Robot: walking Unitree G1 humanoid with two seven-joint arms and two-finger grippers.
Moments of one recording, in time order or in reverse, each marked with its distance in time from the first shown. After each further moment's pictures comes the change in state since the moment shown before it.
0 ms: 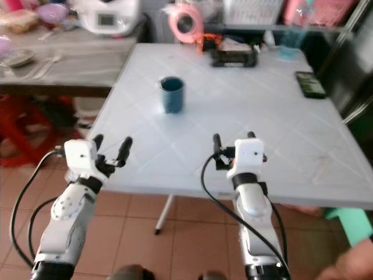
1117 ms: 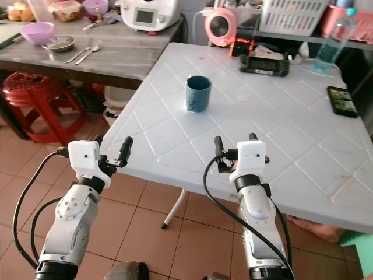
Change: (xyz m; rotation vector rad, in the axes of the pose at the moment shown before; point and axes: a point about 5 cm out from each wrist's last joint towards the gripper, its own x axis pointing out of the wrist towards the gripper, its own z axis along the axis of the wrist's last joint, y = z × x) left arm -0.001 0.004 -0.002 0.047 0.012 0.061; right arm -0.003 -0.001 -0.001 -0.006 0.003 0.023
